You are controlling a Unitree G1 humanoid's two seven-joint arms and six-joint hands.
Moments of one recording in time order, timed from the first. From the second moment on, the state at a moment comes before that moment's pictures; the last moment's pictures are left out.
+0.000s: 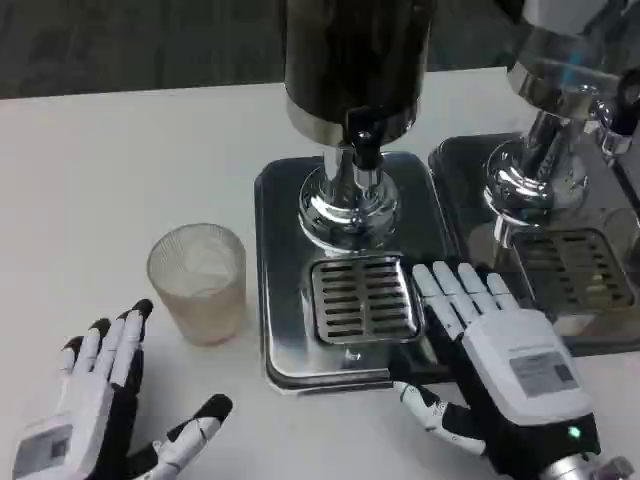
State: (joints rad) left arm 0.42 0.41 -0.13 0.02 0.79 -0.14 0.42; right arm 0.18 -0.39 0.41 -0.01 -0.98 -0.08 -0.39
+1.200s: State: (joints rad) left arm 0.23 0.39 -0.02 0.18 0.59 -0.25 0.42; right arm 0.18 -0.36 0.40 -0.04 -0.99 -0.02 -0.35
